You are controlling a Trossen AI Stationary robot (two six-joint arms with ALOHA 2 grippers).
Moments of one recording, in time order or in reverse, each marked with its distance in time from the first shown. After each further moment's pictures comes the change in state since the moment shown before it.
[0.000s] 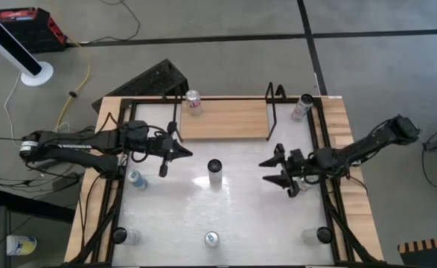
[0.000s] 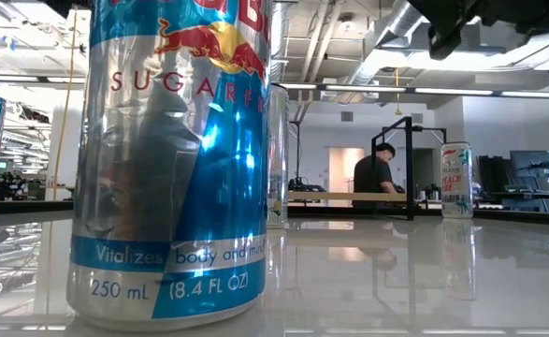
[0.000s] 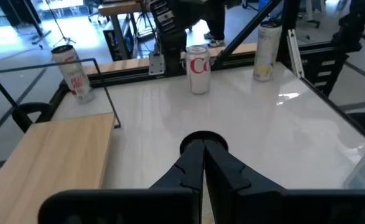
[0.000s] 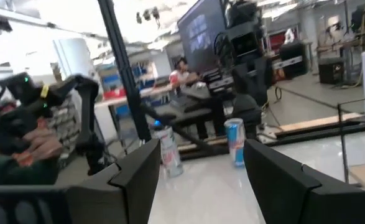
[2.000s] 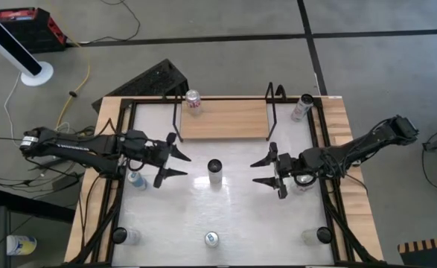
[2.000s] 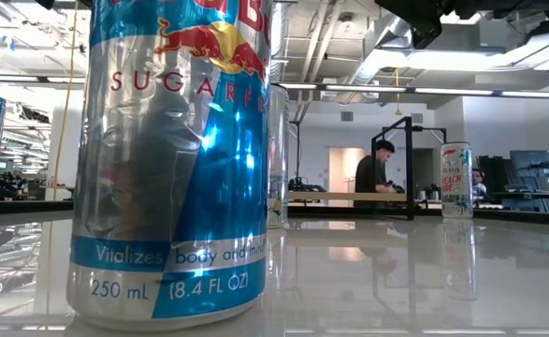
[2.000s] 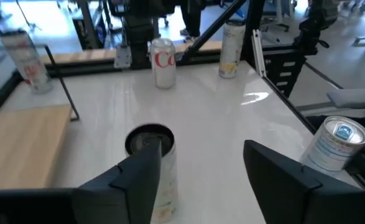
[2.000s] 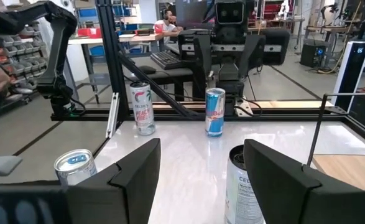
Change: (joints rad) left arm -0.136 -0.037 -0.009 -0.036 -0.028 -0.107; right arm -0.020 0.068 0.186 -0.331 0.004 -0.157
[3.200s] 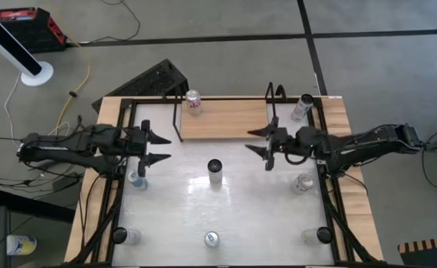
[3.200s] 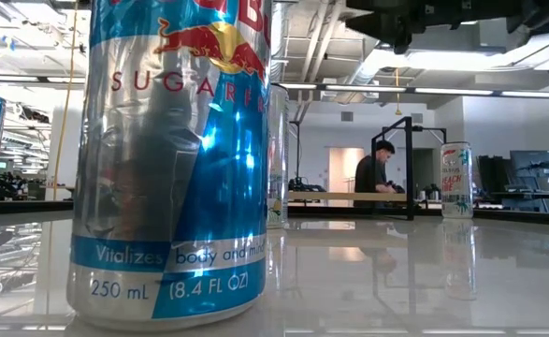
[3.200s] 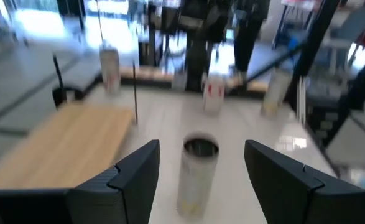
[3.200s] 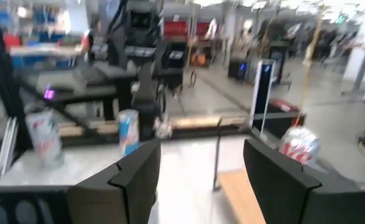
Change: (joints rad) left arm -0.006 -0.314 0.000 -0.234 -0.232 -0.144; right arm -0.285 0.034 0.093 -0.021 0.000 -0.079
